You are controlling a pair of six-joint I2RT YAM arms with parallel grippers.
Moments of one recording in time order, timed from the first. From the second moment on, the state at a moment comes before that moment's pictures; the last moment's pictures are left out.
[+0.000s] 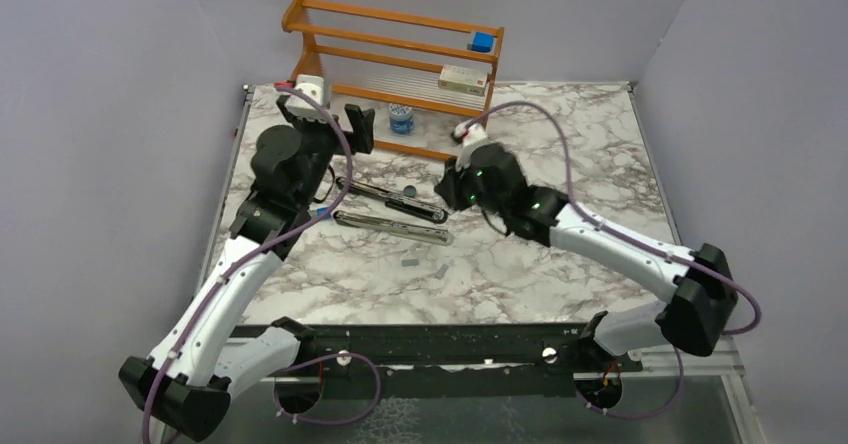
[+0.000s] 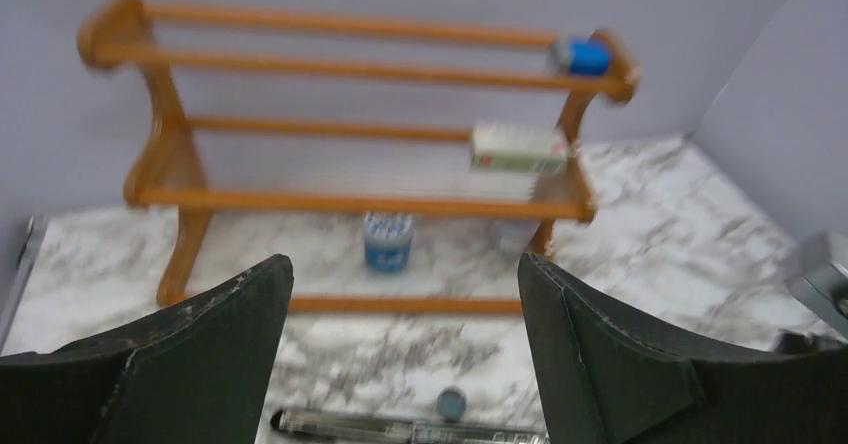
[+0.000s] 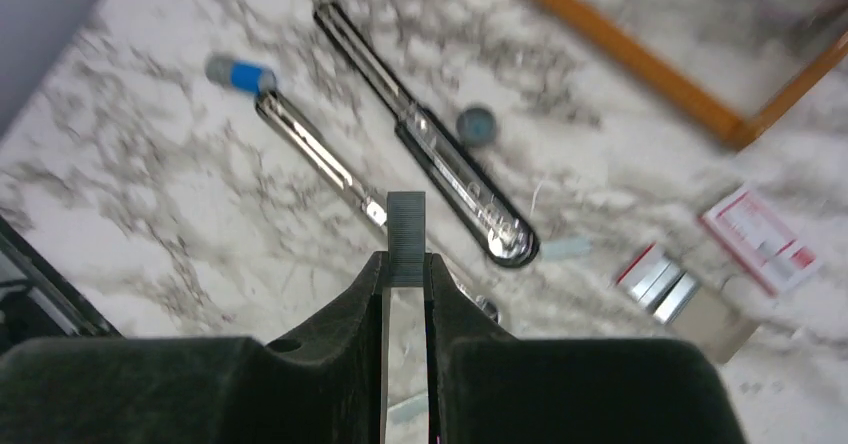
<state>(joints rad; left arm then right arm) -0.44 1.02 1.06 -0.07 -0.18 -0.10 0.91 1.43 1.10 -0.20 0.19 0.32</state>
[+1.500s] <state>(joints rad) -0.59 1.11 1.21 0.45 1.08 -0.17 0.68 1.05 1.08 0.45 -0.79 0.02</state>
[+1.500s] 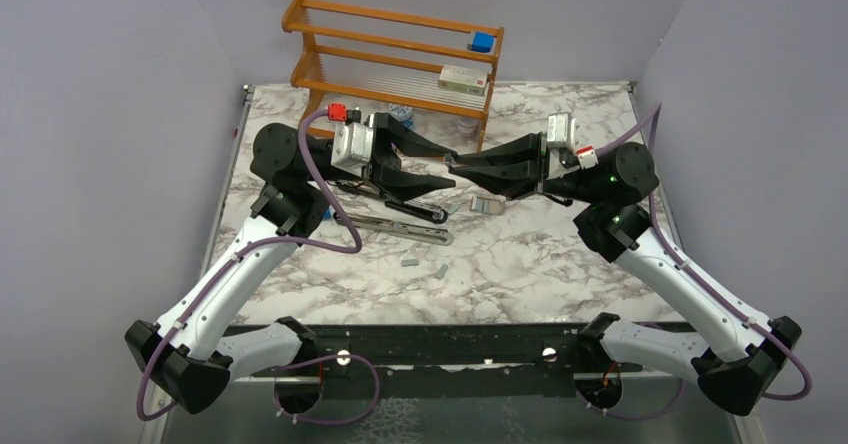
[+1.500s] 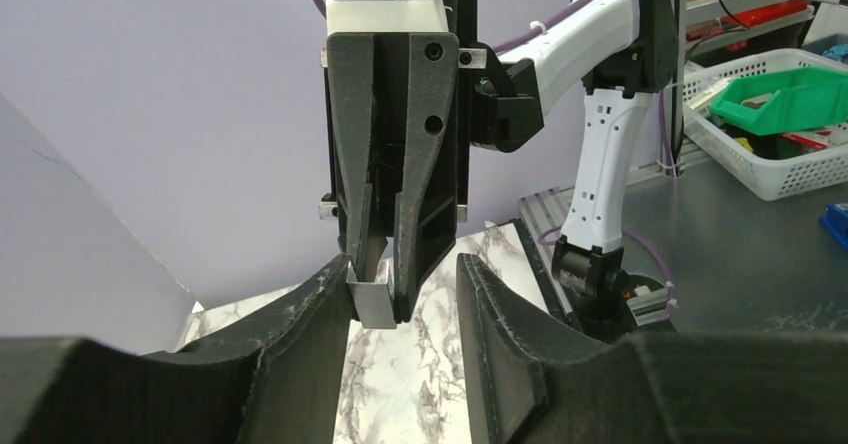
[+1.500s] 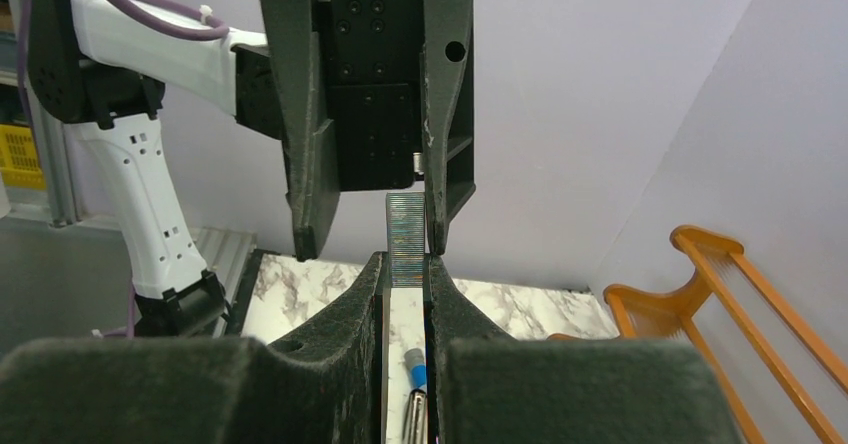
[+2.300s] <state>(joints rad) -0.60 1.11 1.22 0.45 1.06 -0.16 0.68 1.05 1.08 0.45 -0.82 0.01</state>
